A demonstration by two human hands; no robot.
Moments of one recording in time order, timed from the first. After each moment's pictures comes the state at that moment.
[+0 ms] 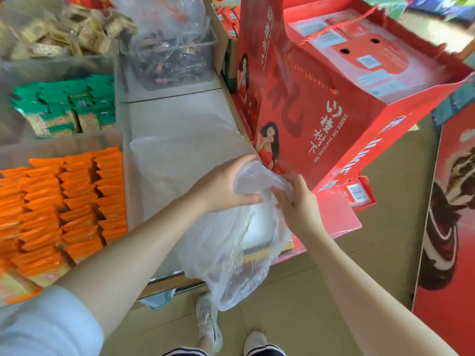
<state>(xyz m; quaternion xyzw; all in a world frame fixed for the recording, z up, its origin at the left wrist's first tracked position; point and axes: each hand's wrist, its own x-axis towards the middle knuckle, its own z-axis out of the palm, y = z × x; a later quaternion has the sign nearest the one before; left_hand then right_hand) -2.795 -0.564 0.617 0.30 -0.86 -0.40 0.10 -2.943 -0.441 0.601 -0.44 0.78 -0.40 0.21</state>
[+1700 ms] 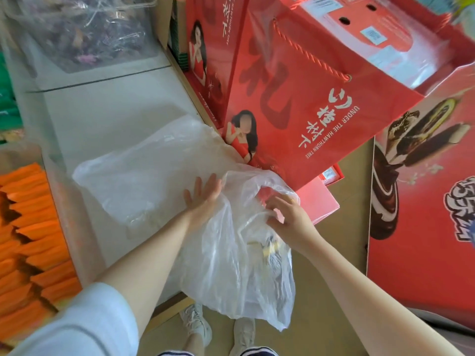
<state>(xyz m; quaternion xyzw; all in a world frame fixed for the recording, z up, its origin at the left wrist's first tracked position) -2.831 -0.593 0.480 0.41 -0.70 -0.58 -0.04 -2.962 -0.431 0.549 -0.46 0.83 -0.21 0.21</state>
